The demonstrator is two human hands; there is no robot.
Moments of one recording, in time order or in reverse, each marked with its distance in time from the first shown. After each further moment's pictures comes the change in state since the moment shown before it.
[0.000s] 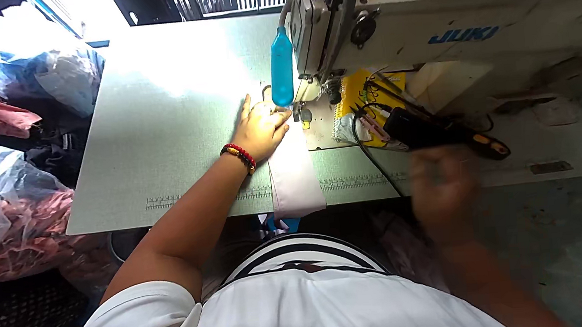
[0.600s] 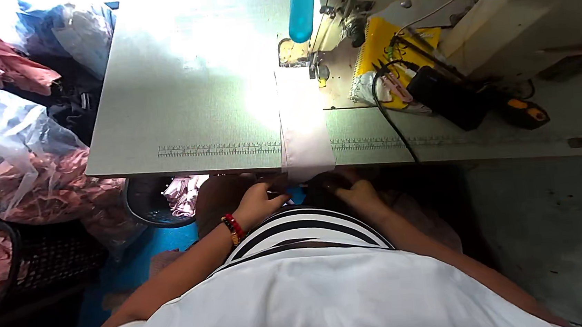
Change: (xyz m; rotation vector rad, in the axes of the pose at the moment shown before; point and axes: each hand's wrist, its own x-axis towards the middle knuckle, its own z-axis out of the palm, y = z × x) left_hand -0.194 0.096 0.027 -0.818 -0.312 -0.703; right_hand -0.058 -0.044 0.091 0.573 -0.648 0.578
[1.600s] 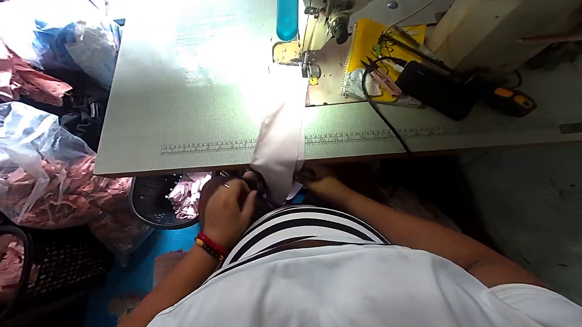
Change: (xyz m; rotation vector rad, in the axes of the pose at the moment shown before) left_hand -0.050 -0.030 -0.021 0.643 0.445 0.302; right_hand 0.030 -0.001 0.045 0.154 -0.177 -0.306
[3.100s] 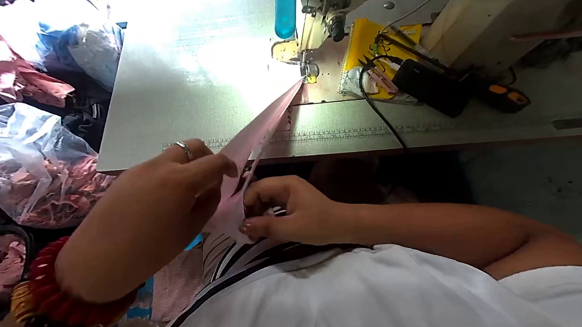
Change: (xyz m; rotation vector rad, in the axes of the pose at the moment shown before) left_hand 0.011 0.086 -0.179 0.238 -0.048 0.347; right_hand -0.050 -0.152 0.037 0.355 -0.484 -0.370
